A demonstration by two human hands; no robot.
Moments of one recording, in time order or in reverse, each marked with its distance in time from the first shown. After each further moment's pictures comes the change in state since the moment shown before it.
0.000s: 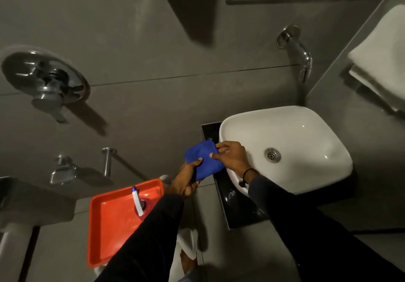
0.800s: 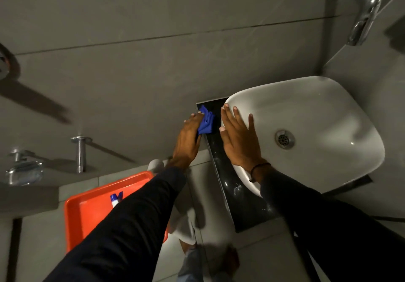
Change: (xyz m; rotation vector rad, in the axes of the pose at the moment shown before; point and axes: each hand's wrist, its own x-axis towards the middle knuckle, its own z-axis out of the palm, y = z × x) left_hand 0.162 0.008 -0.025 1.245 -0.007 0.885; right_hand 0.071 0.055 0.013 -0.859 0.134 -0.330
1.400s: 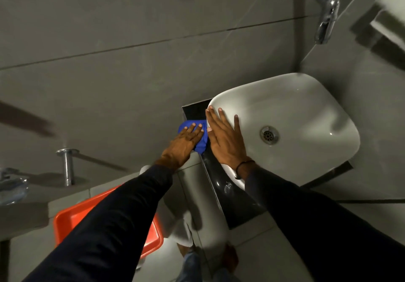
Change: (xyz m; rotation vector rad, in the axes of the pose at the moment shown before) left_hand 0.005 -0.012 0.008 0.577 -0.509 0.268; right_hand 0.002 0.000 0.000 -0.048 -0.063 0.033
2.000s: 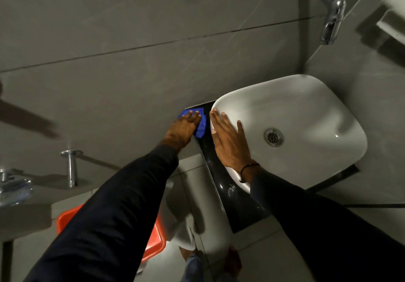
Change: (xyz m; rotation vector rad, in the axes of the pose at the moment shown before) left_hand 0.044 -0.022 -0.038 0.103 -0.027 -0.094; right_hand -0.003 -0.004 -0.001 0.113 0.006 0.025
